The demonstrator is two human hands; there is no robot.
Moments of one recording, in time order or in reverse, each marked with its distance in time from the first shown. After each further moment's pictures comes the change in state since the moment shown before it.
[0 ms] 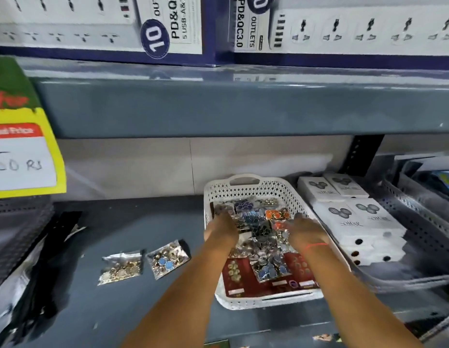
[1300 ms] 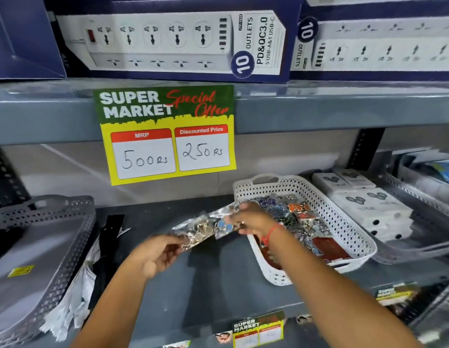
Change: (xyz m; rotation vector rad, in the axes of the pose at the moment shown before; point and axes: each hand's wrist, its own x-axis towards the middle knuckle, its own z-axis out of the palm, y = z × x) left_hand -0.053 -0.225 -0.095 -1.190 -0.185 -0.314; right_hand -0.098 -0.171 -0.012 1.203 -0.361 -0.261
